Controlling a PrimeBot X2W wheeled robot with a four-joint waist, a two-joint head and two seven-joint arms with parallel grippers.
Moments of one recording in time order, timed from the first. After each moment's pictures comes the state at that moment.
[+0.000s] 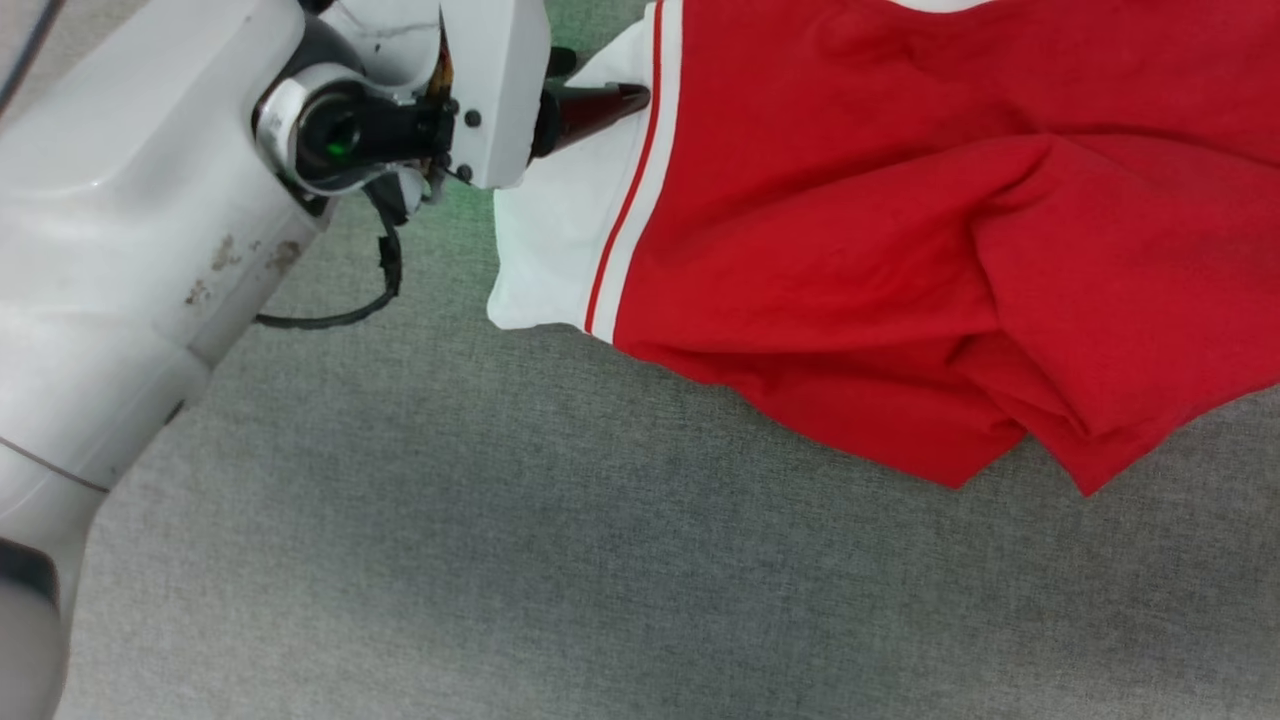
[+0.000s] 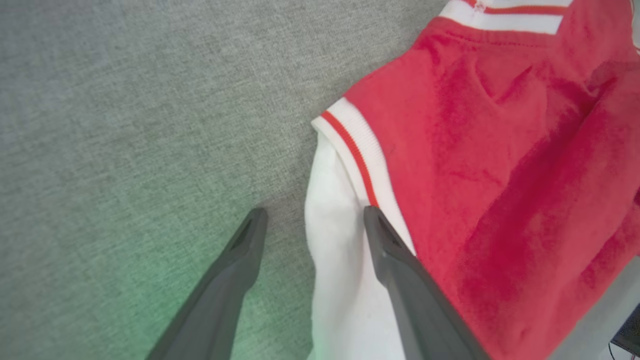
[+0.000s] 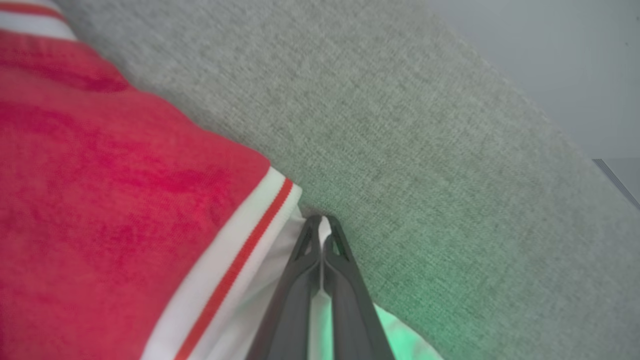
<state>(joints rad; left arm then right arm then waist) -1.48 0.48 -1.11 0.55 -1.40 -0.13 0.69 -1.50 -0.89 1.14 0.51 1.03 0.14 0.77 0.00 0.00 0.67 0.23</state>
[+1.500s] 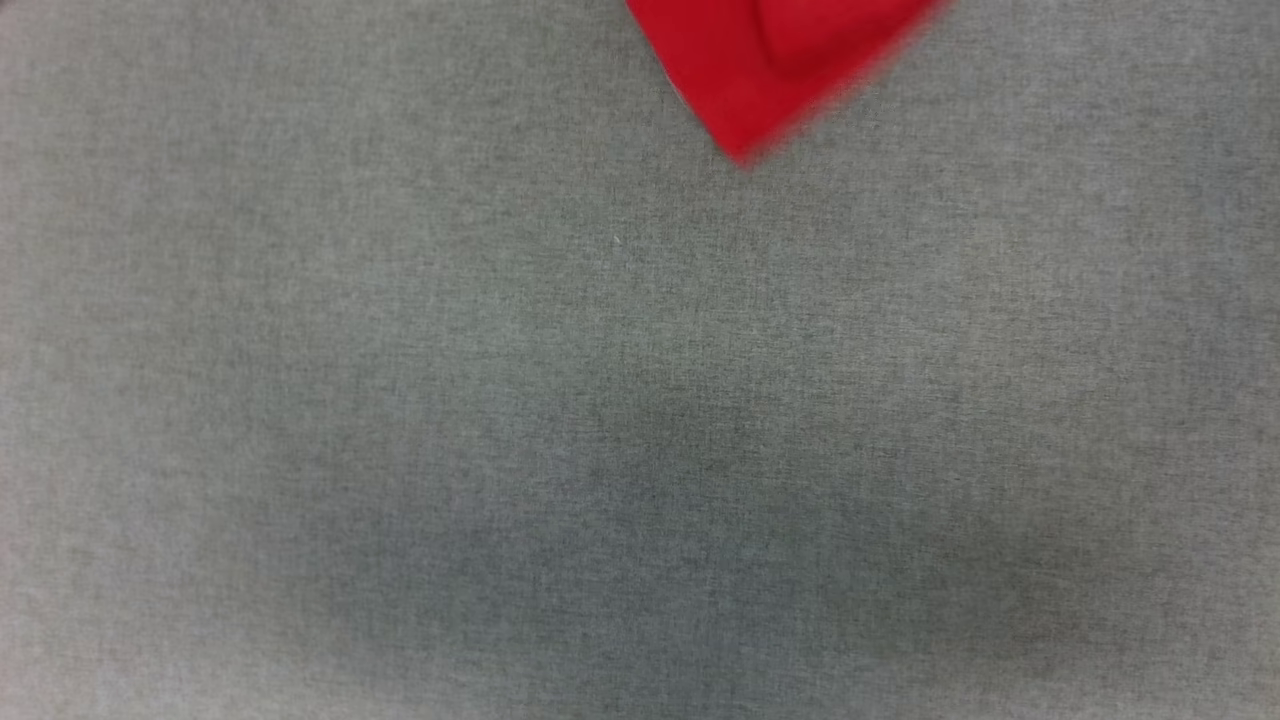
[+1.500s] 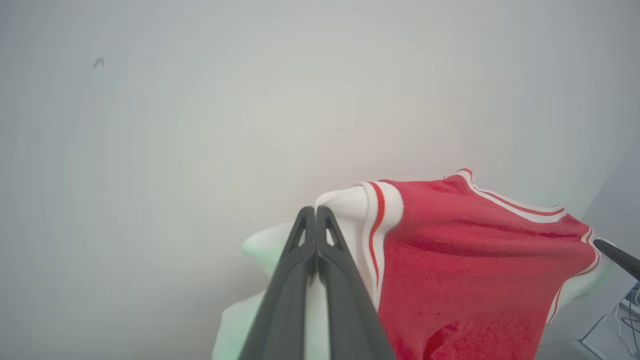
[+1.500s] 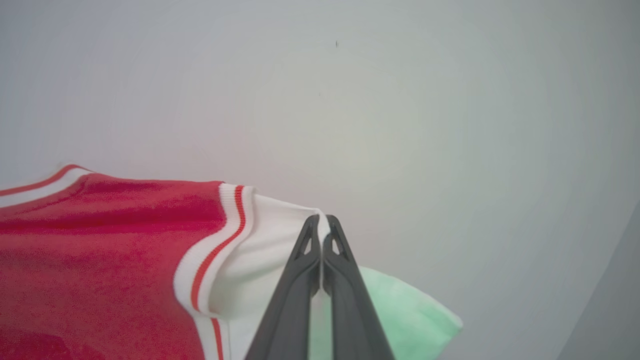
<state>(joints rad) -1.76 0.47 -0.88 0.88 -1.36 -0.13 -0.23 -1.87 -0.54 0.83 1.09 1.07 0.13 -0.13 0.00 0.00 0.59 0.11</state>
